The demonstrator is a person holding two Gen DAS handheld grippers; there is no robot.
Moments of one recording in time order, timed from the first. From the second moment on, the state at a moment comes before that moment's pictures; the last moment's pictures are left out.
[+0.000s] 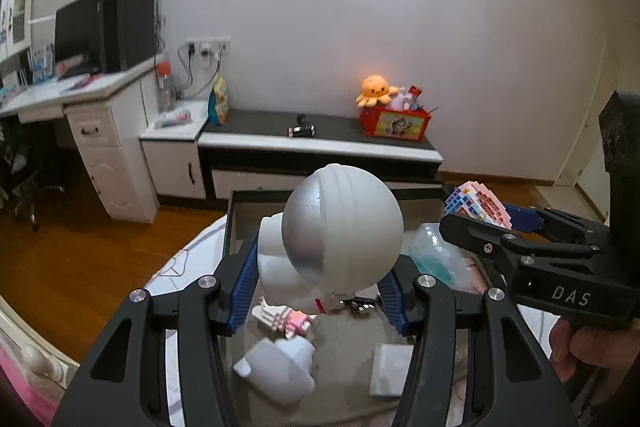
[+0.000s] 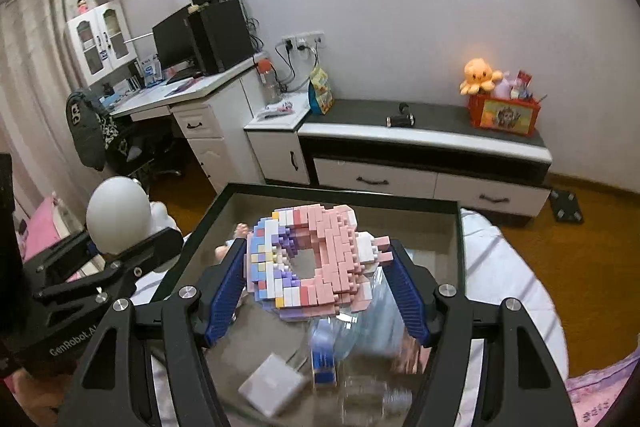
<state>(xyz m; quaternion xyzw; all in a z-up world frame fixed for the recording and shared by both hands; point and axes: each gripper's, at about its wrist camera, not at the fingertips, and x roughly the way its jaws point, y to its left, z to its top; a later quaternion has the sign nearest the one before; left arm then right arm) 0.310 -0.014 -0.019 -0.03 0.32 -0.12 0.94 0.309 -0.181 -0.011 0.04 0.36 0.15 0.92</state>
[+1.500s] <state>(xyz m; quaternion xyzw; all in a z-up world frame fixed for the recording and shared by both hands) 0.171 -0.007 -0.014 -0.02 0.28 -0.07 0.96 0.155 -0.204 0.001 0.08 0.30 0.11 0.95</state>
